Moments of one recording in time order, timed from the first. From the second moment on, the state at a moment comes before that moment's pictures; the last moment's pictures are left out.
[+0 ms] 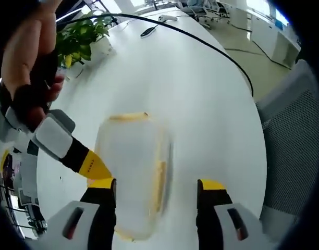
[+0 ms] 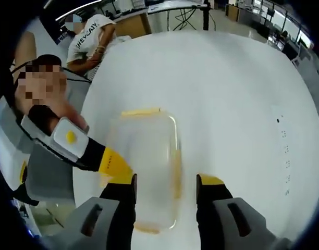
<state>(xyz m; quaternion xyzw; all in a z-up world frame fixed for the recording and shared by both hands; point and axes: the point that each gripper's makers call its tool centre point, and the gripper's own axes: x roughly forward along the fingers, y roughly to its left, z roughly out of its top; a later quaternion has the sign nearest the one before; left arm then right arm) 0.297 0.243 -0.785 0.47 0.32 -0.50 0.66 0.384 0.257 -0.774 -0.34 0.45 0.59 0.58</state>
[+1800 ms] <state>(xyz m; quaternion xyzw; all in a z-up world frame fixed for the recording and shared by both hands) 0.350 0.287 -0.769 0.41 0.37 -0.51 0.65 0.354 0.220 -0.766 -0.35 0.43 0.56 0.61</state>
